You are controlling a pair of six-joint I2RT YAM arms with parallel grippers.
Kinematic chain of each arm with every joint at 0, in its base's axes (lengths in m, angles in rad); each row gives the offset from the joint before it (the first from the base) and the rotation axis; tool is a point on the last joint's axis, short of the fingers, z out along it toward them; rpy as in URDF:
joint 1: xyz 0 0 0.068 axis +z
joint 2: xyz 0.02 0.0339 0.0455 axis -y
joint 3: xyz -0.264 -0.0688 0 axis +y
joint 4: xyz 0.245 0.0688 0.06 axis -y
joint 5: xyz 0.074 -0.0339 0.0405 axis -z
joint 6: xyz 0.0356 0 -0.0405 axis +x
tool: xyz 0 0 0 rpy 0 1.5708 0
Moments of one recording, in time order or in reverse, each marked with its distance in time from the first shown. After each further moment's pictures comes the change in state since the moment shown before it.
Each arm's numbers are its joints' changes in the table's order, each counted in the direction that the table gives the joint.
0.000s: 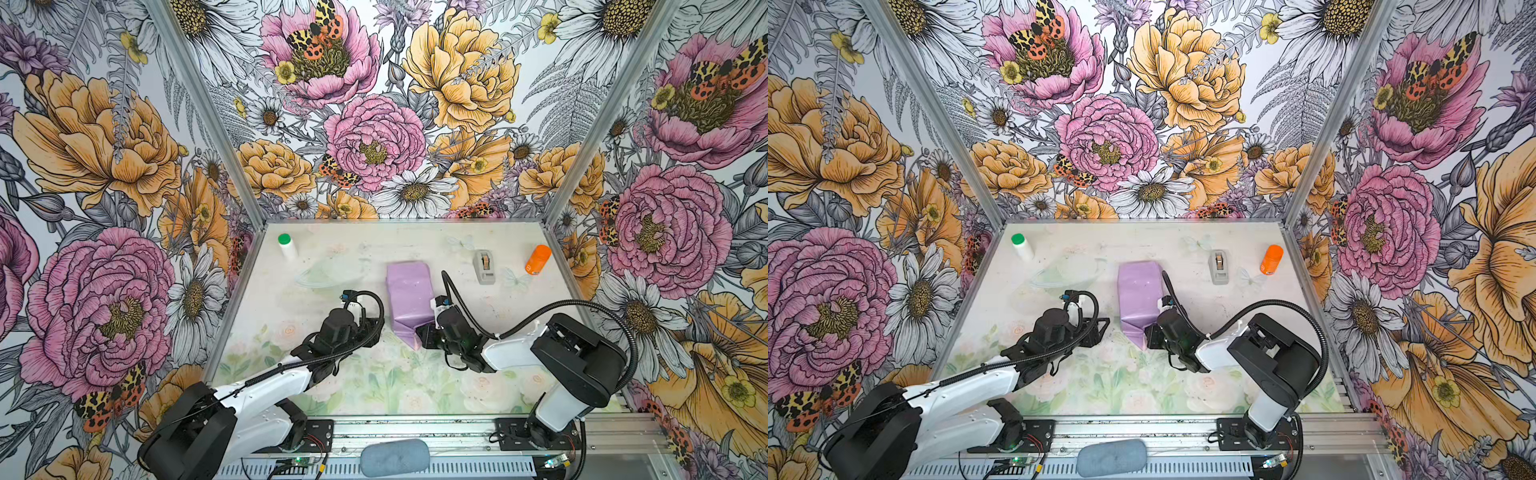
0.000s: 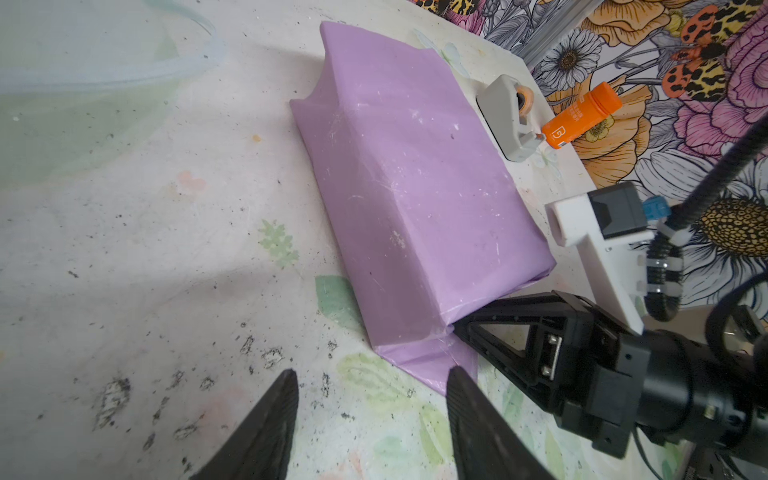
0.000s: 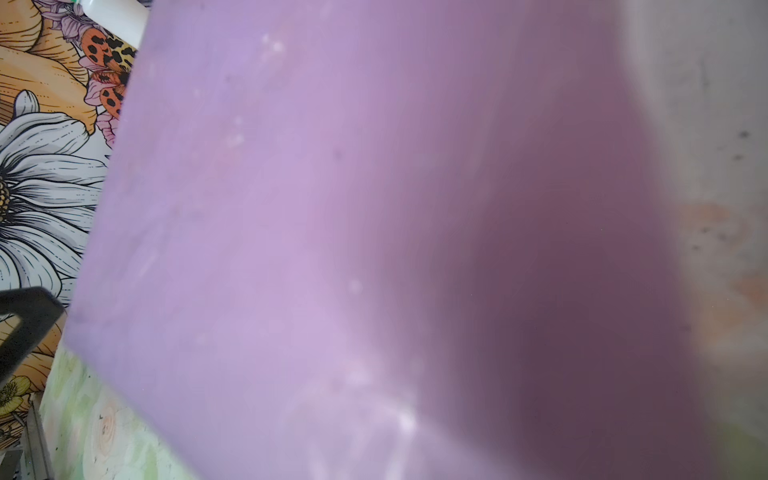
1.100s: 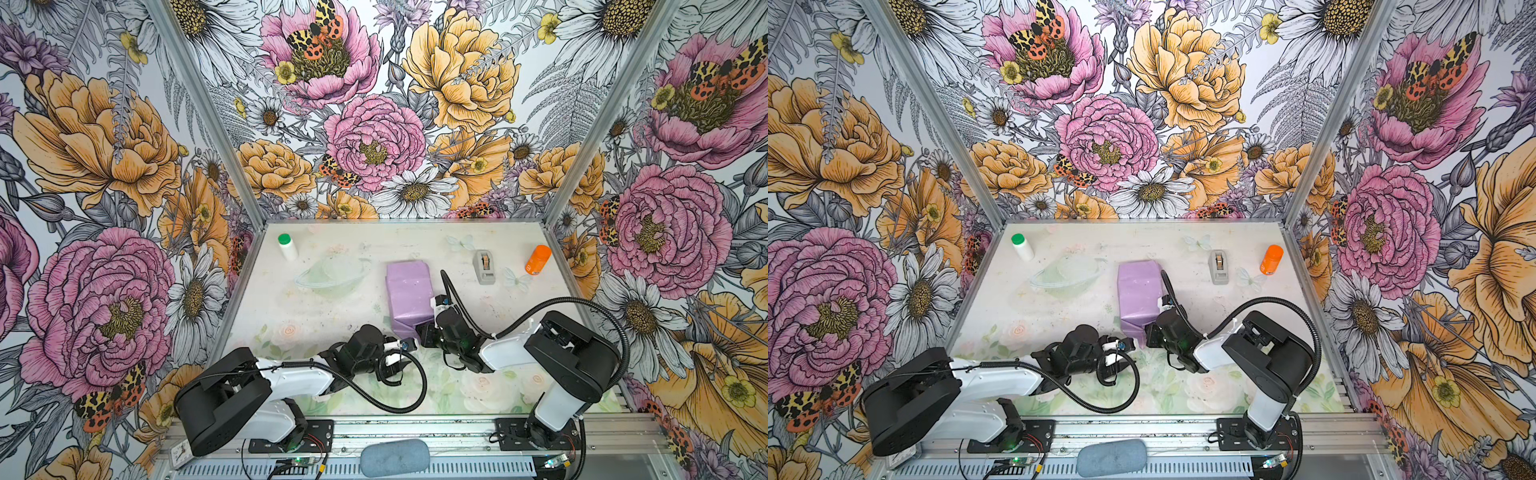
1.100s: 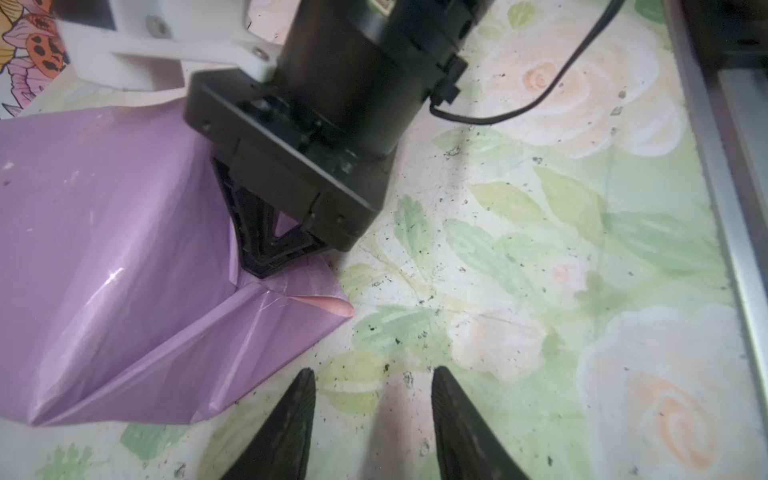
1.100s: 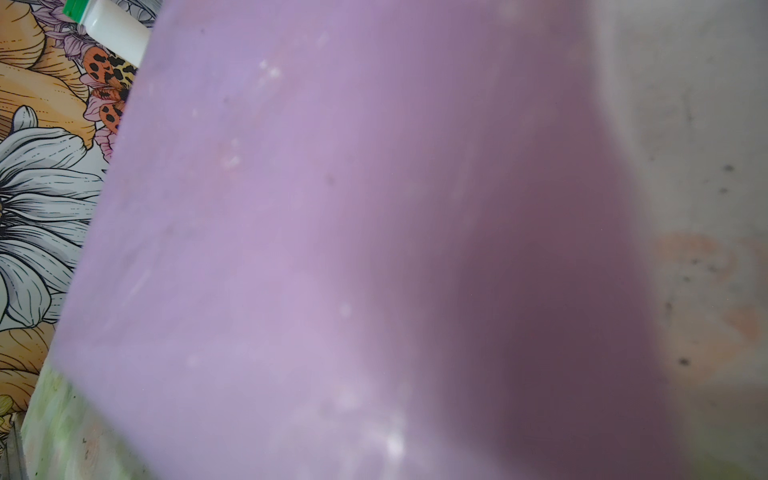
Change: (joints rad) left arm -0.270 -0.251 -0.004 0.159 0.156 0.974; right arm 0.000 -0.039 0.000 0.055 0.037 -0.006
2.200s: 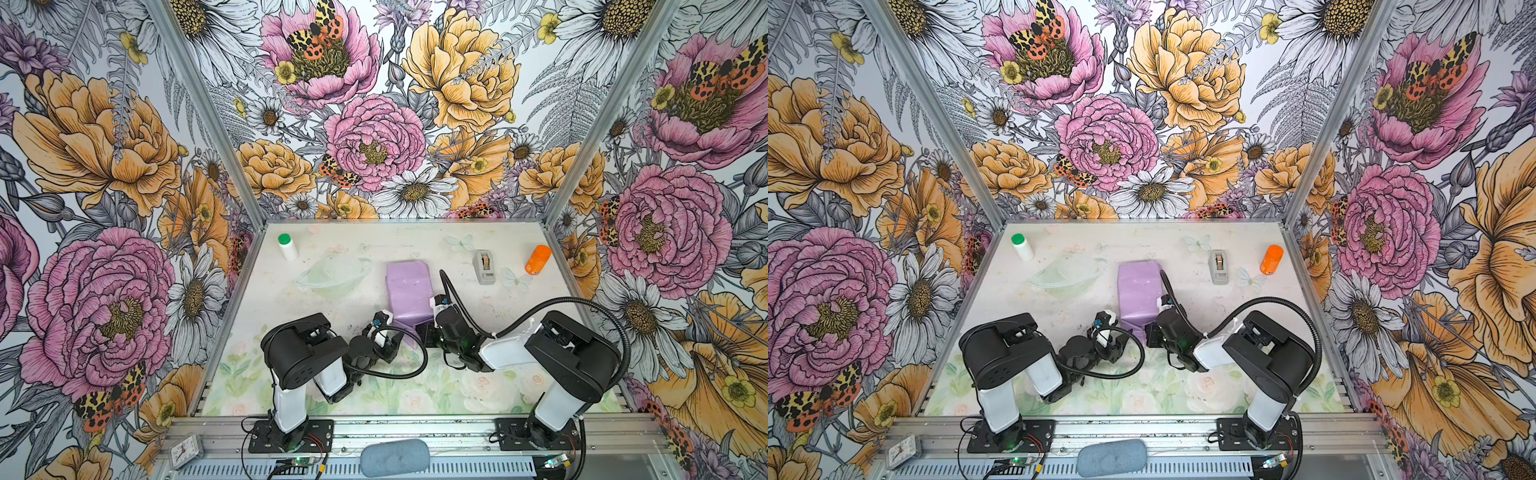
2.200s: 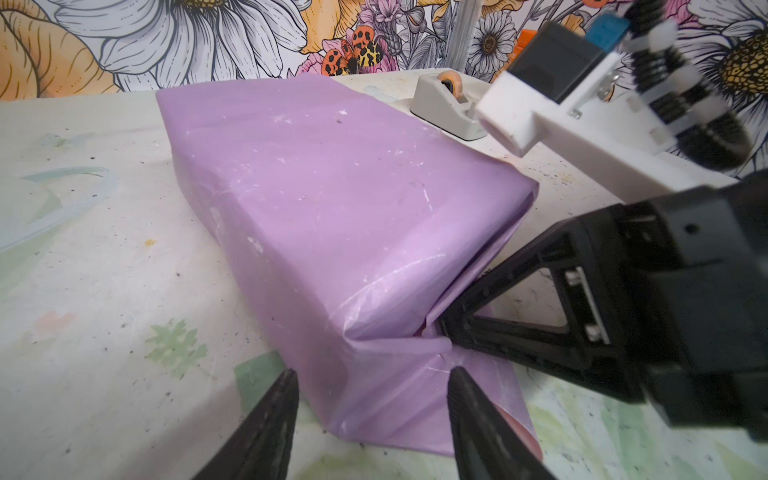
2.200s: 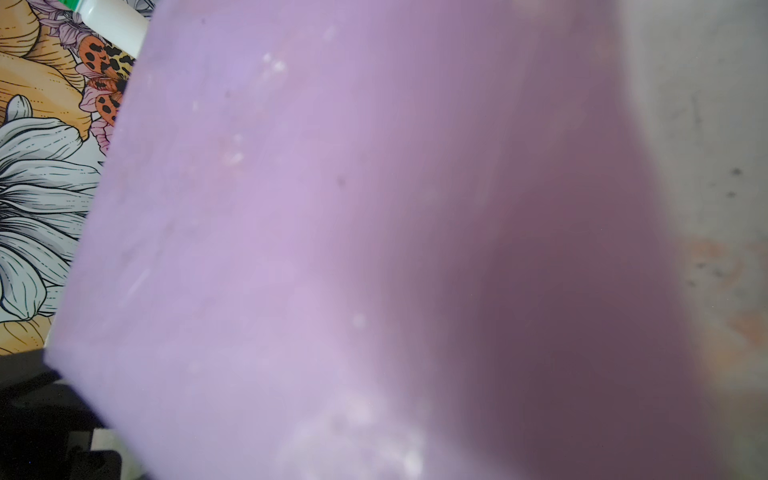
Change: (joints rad) left arm 0.053 -0.502 0.134 1.001 -0.365 -0.586; right arm -0.002 0.002 -0.008 -0.023 -0.012 -0.021
